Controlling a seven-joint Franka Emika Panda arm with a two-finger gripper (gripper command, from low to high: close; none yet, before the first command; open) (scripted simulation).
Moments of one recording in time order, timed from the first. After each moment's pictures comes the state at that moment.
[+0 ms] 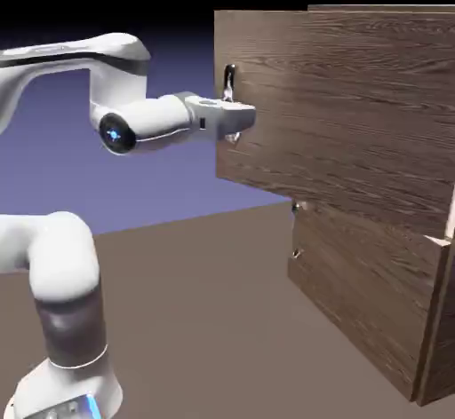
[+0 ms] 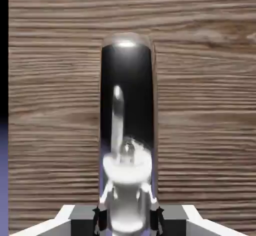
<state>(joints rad) 0.01 -1.24 0.22 -2.86 1.90 2.67 -0.92</state>
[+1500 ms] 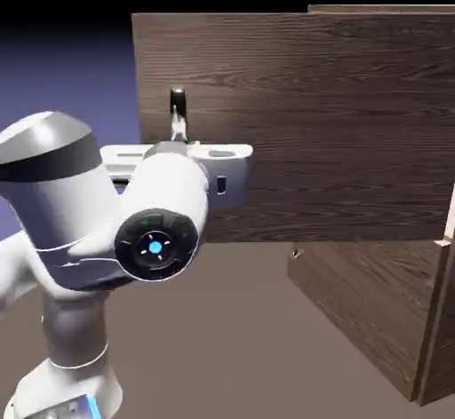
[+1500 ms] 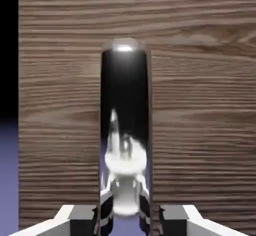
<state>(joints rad) 0.30 -1.58 -1.05 -2.44 0.42 1.55 -0.45</state>
